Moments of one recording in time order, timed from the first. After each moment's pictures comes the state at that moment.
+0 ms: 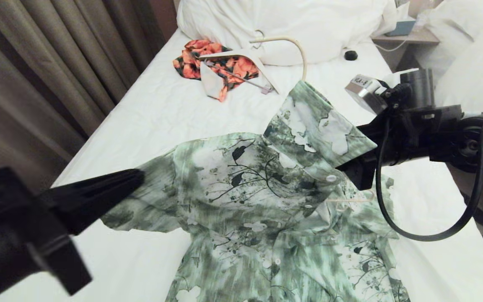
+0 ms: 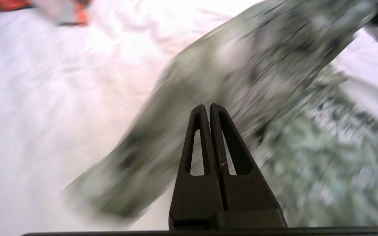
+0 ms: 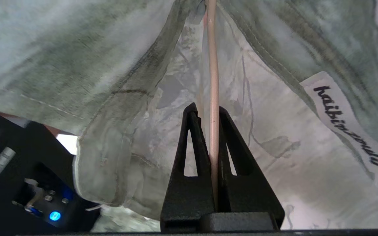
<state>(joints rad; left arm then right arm) -1.13 0.97 -0.71 -0.19 0.61 0.16 0.41 1.83 -1.40 -0.06 1.23 -0.41</state>
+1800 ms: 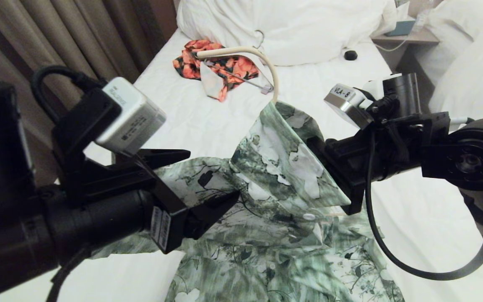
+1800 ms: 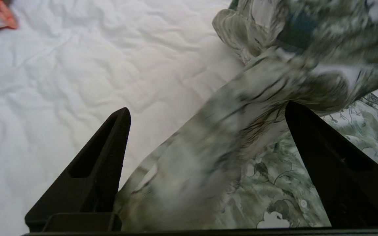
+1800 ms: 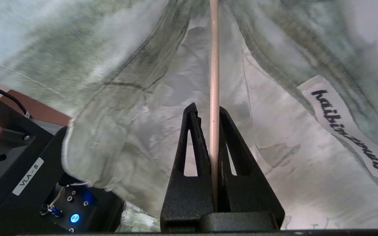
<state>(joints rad) -0.95 1.27 -0.88 -0.16 0.29 0.23 0.55 1.80 -1.36 -0.07 1.21 -0.43</state>
